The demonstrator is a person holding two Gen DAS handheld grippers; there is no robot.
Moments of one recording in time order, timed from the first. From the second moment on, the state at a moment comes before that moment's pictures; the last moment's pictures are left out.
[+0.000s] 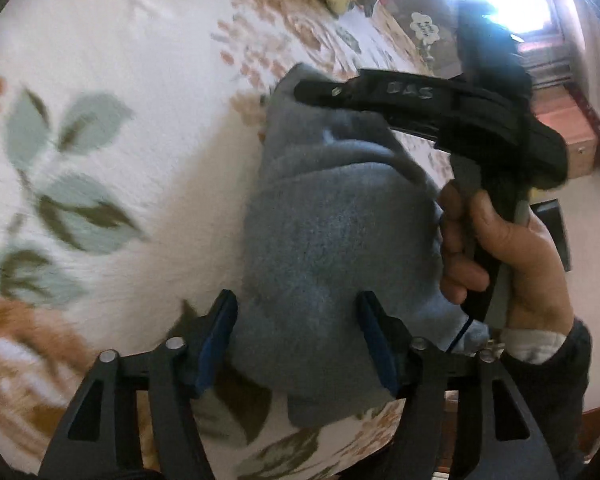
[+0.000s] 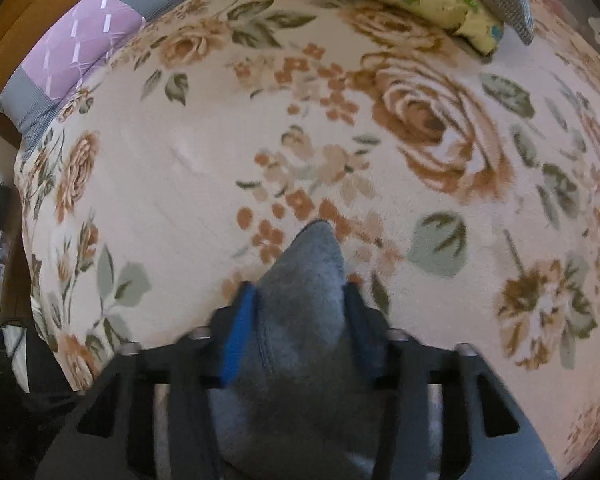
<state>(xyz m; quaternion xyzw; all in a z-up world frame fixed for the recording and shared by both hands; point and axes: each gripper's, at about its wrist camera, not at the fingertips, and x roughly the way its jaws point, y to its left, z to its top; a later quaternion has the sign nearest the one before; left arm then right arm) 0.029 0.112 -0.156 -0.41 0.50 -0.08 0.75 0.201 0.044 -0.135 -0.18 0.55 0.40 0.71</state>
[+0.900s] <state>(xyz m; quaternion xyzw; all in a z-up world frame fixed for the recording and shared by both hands) -0.018 0.128 -0.067 -0.32 0.45 -0.10 0.83 0.164 -0.060 -0.073 0.03 0.45 0.41 0.79</state>
